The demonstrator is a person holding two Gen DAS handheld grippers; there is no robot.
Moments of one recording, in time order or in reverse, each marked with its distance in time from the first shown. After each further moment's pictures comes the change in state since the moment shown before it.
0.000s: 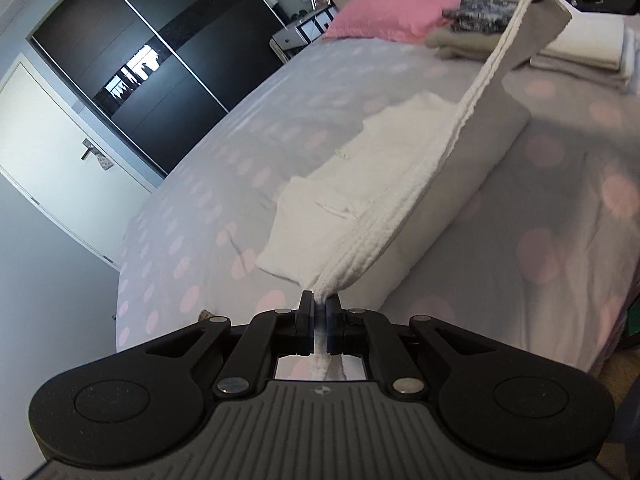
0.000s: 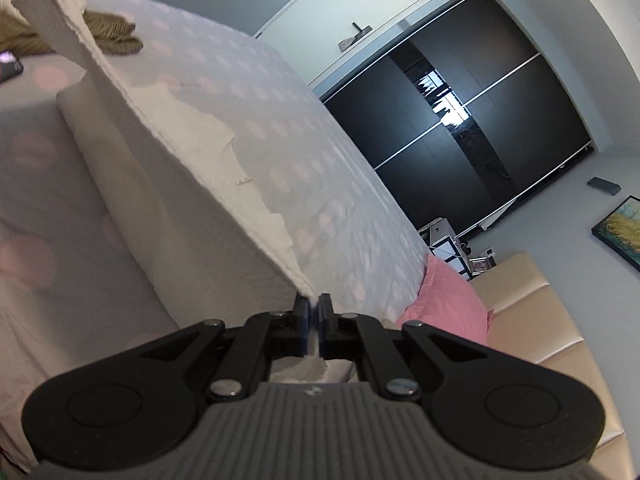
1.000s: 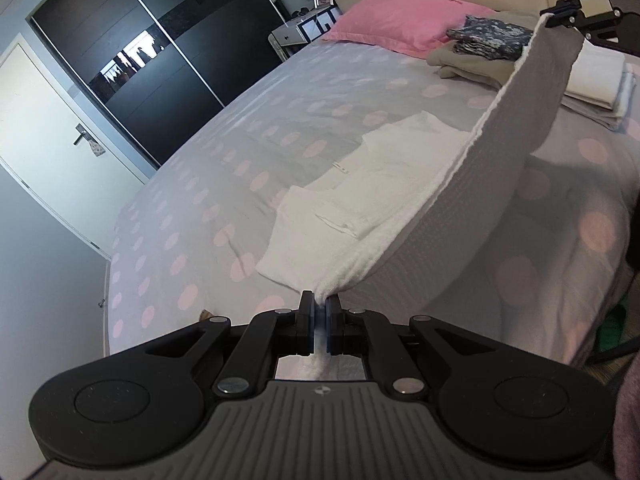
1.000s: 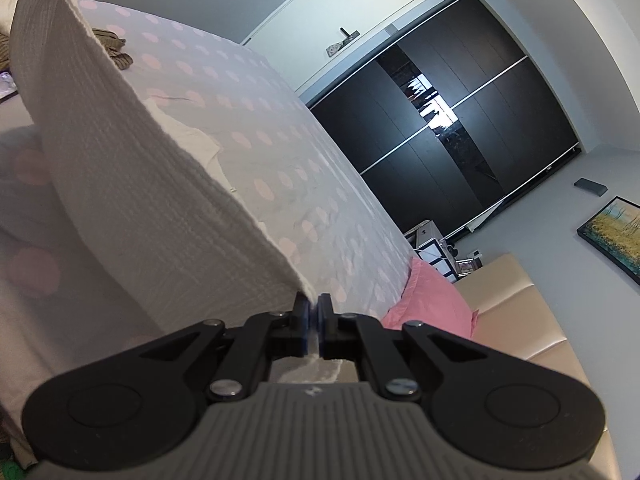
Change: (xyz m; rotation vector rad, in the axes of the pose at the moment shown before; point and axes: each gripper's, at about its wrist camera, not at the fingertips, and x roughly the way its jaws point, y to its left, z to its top) left arm -0.004 0.028 0.035 -0.049 0.026 -0.040; right arm -0.021 -0.016 0.017 -0.006 0.009 -0.045
